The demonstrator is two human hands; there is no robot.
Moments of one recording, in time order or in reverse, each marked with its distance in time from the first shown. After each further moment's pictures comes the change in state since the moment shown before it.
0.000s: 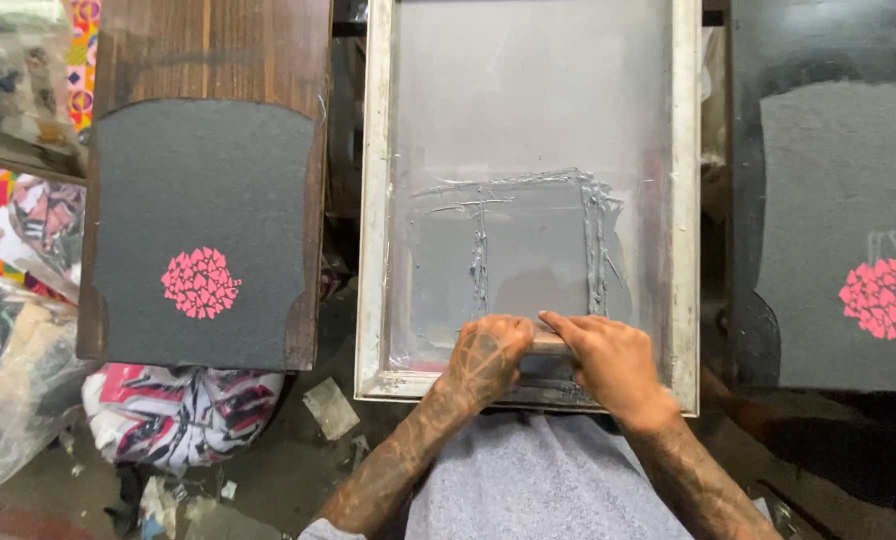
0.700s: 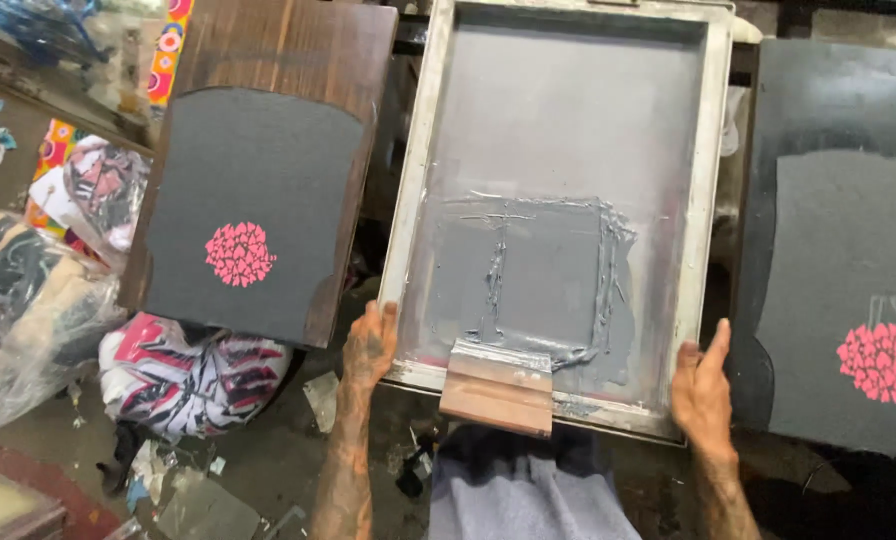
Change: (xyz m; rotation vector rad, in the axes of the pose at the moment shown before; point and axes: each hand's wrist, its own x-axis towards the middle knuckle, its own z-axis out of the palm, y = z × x) left_hand -0.104 -0.136 0.038 -0.520 0.449 -0.862; right_hand -0.050 0.078 -0.005 0.644 0.039 0.909
